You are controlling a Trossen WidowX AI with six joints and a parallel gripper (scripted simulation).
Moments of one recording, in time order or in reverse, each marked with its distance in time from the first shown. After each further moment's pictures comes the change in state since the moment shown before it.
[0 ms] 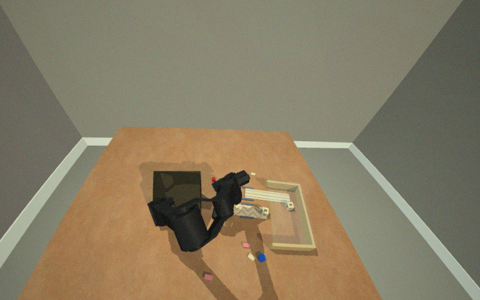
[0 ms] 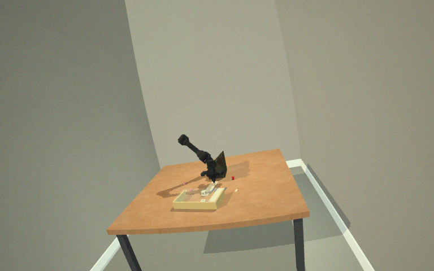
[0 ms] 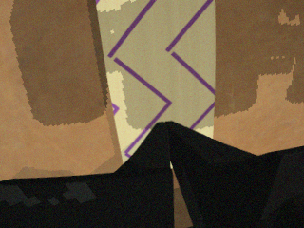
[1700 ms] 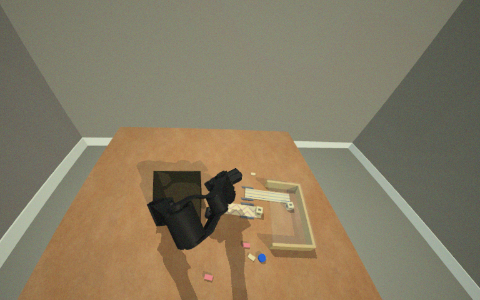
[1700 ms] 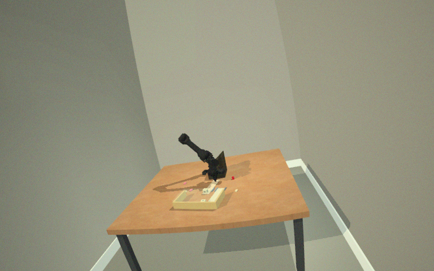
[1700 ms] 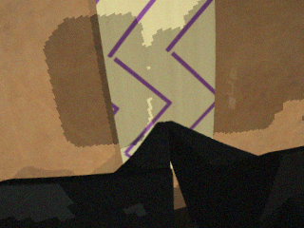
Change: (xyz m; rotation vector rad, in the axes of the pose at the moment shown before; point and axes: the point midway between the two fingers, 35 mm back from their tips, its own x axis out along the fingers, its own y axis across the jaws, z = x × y) arm 0.000 0.000 -0.029 -0.002 0.003 0.000
